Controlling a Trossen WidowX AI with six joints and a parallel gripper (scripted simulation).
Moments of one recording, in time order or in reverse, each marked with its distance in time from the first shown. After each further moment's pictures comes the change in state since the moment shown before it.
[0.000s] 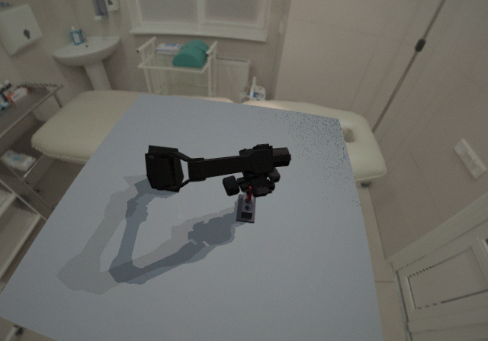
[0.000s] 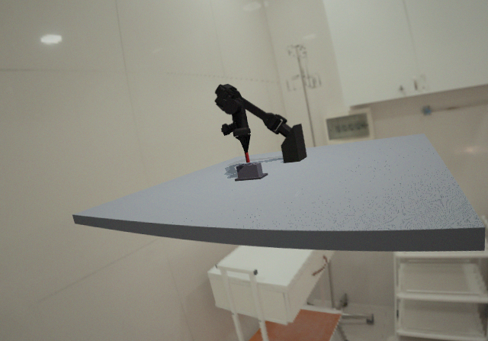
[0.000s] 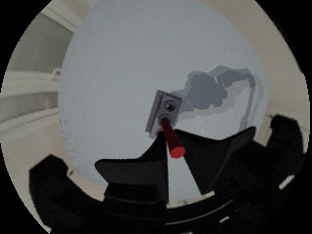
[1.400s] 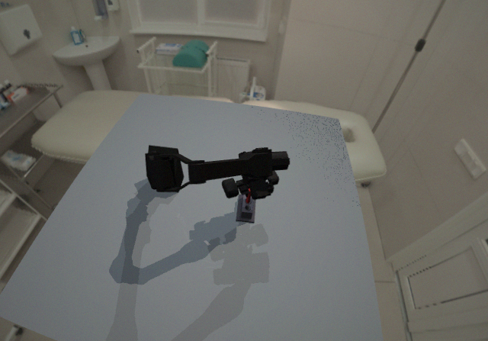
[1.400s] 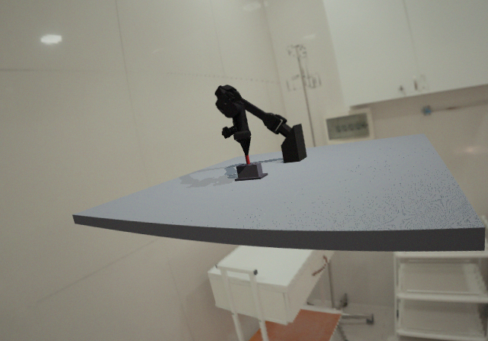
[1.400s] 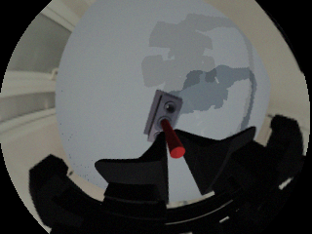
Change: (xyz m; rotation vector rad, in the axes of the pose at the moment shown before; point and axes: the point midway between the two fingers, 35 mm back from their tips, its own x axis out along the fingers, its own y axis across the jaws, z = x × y) arm 0.012 -0.003 0.001 0.001 0.000 -0.006
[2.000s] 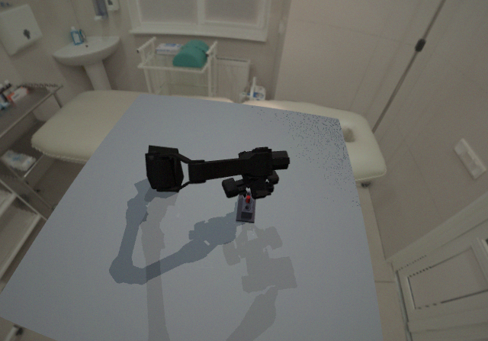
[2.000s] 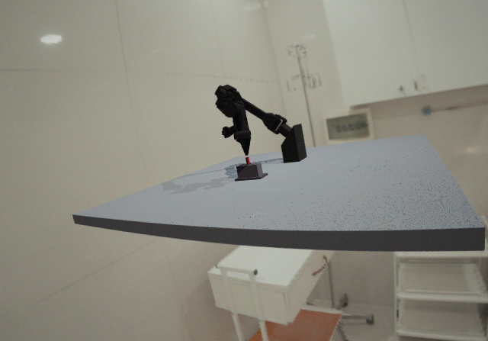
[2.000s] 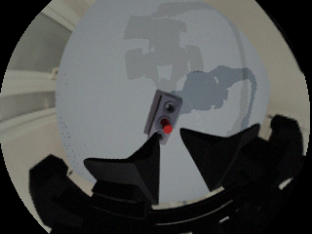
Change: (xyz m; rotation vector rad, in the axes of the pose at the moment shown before) arm -0.001 0.000 -0.001 -0.005 0.000 0.000
